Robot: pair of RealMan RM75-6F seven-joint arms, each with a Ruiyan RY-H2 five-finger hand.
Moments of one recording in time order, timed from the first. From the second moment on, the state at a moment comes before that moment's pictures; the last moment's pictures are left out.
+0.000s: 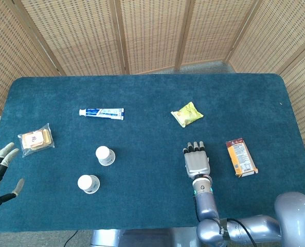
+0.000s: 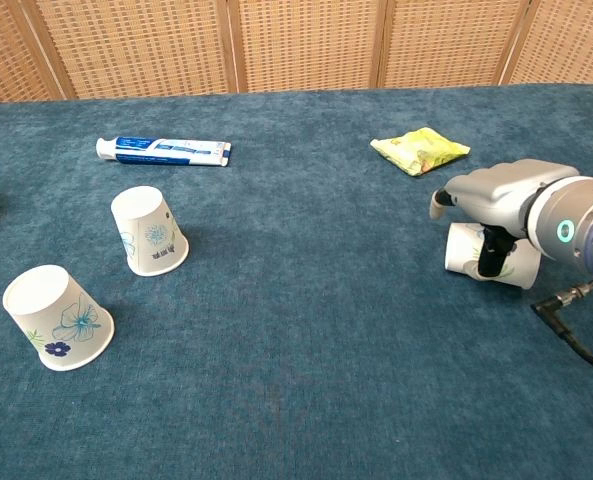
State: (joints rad) left arm -0.05 -1.05 0.03 -1.63 1.68 1.60 -0.28; right arm 0.88 -1.66 0.16 -1.85 -0.35 1.45 -1.13
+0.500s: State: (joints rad) left arm -0.05 -1.05 0.03 -1.63 1.68 1.60 -0.28; right arm 0.88 -1.66 0.17 -1.85 -0.30 1.52 -1.20
